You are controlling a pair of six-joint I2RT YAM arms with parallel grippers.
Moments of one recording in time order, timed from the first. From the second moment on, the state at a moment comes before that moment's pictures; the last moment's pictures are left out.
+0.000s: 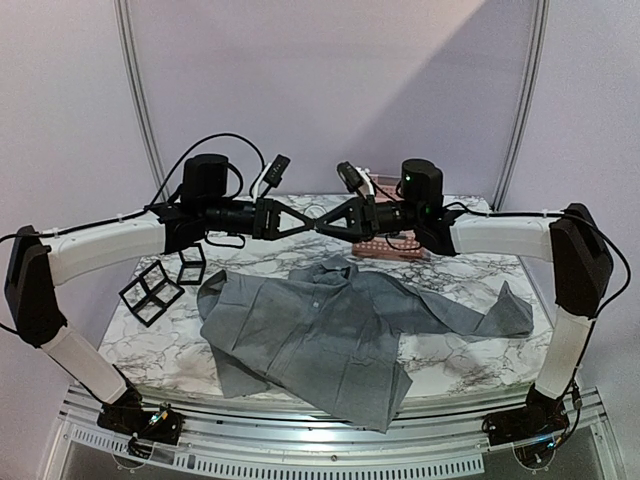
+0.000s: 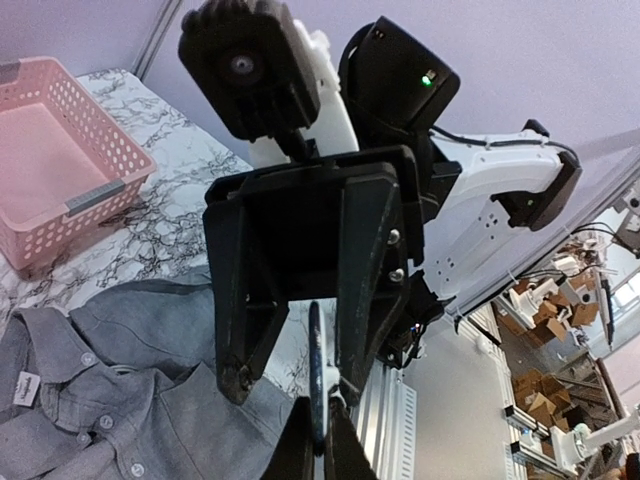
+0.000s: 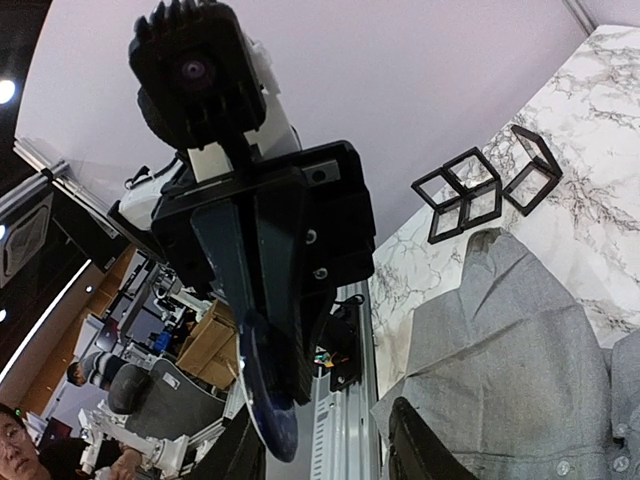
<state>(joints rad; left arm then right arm) -0.61 1.54 1.15 0.10 0.85 -0.45 0.67 1.86 1.33 0.48 -1.03 0.87</state>
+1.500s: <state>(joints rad) -0.62 1.58 1.21 0.05 1.02 -0.39 0.71 1.67 1.28 0.22 -0.90 0.45</state>
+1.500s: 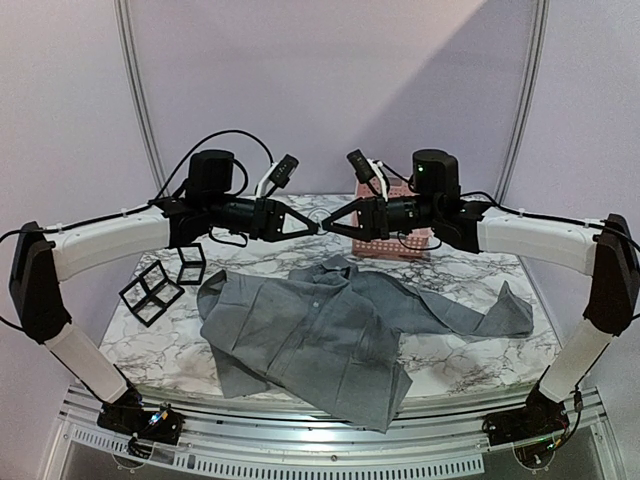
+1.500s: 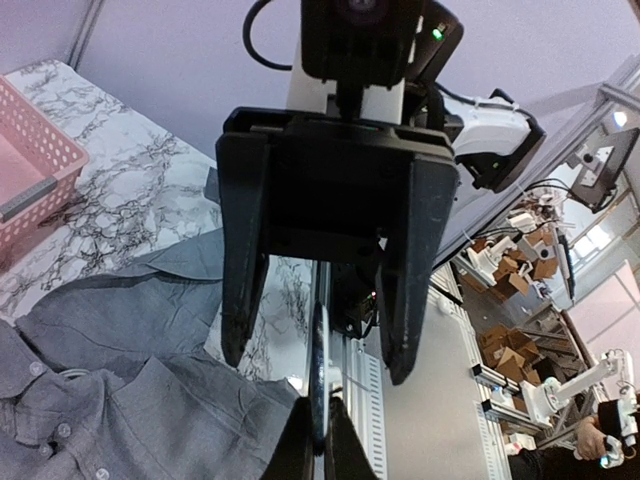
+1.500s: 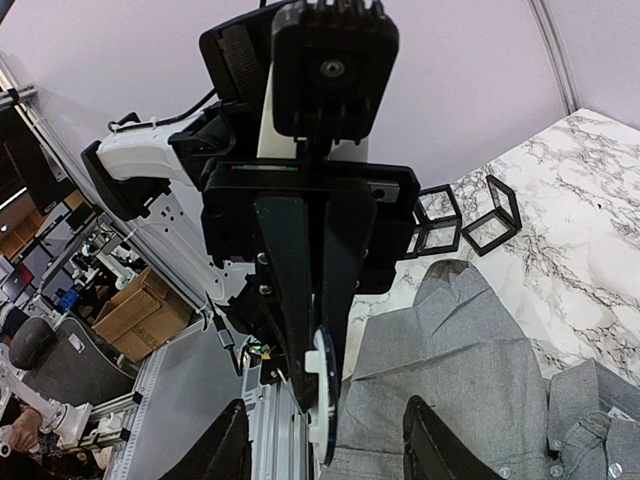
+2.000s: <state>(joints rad) -0.62 1.60 1.22 0.02 1.02 -0.39 0.72 1.69 1.29 0.18 -0.90 0.43</state>
